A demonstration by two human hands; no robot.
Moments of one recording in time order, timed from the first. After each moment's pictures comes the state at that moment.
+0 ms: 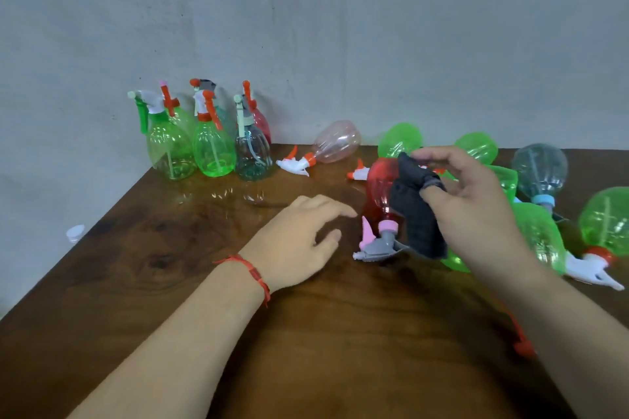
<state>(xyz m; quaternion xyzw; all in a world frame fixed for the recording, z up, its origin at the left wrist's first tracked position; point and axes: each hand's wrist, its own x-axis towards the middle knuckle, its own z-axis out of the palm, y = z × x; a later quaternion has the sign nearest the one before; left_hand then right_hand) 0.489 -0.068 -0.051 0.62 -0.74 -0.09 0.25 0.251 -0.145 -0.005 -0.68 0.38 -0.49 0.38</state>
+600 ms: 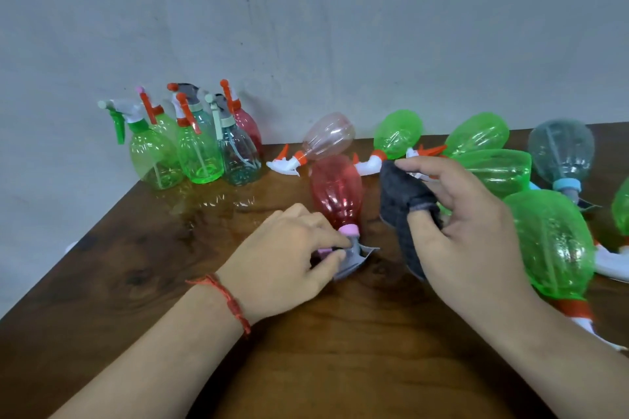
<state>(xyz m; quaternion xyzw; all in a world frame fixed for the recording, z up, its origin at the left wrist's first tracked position) 0.466 -0.068 -0.055 0.59 -0.78 0.04 0.18 0.240 -0.138 -0.048 -0.73 0.31 -0.54 0.26</state>
